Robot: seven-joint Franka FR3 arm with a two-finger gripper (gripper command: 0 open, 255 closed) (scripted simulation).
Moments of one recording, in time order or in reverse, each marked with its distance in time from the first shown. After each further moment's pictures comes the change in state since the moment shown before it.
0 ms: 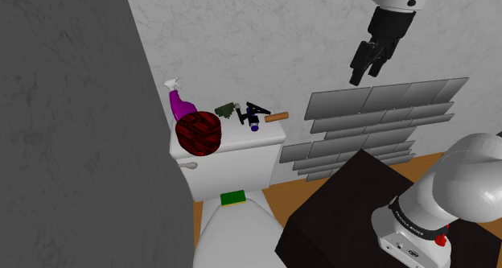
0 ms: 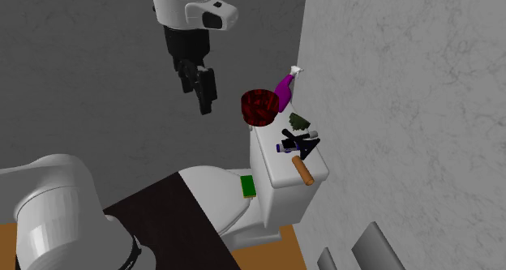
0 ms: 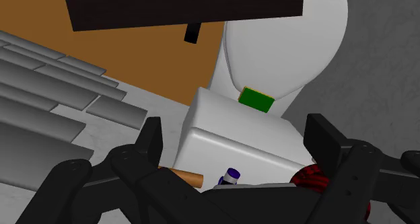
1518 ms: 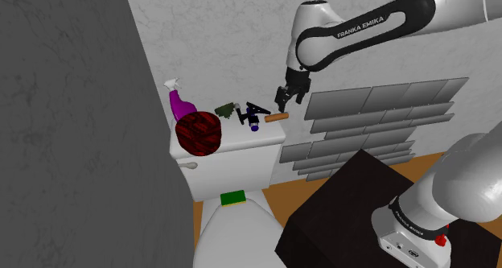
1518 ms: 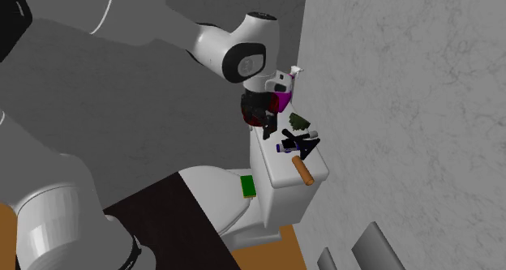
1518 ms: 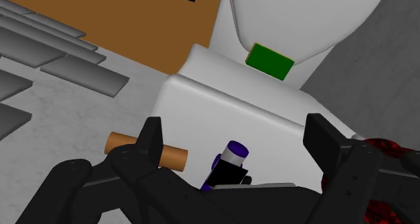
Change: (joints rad) arm 0.001 0.666 0.060 0.032 -0.025 0.656 0.026
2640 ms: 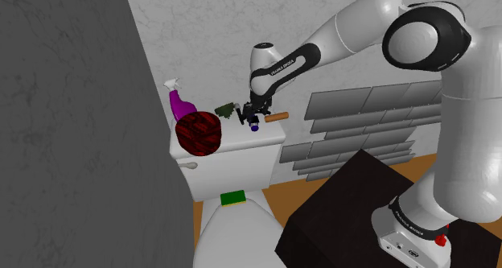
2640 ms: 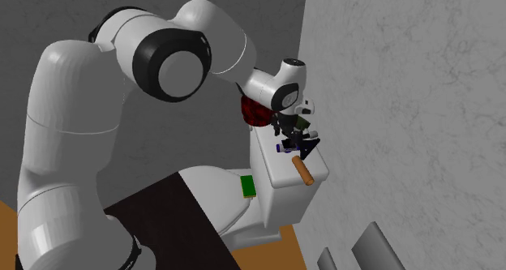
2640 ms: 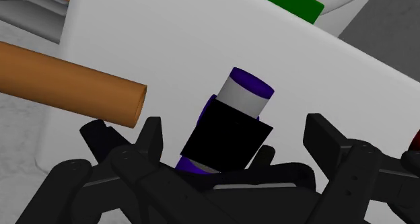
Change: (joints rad) arm 0.030 0.660 -0.013 0.472 -0.093 0.204 0.053
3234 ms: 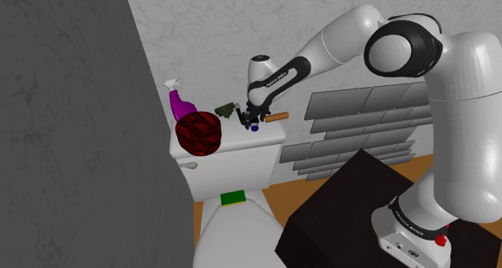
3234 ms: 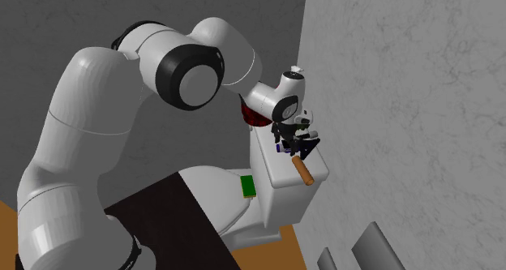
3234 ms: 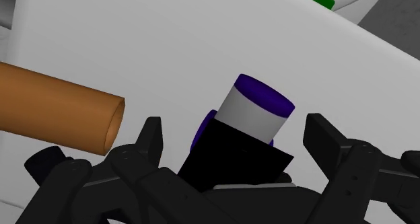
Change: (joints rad) arm 0.009 0.110 -0.007 0.044 -0.010 0.067 0.009
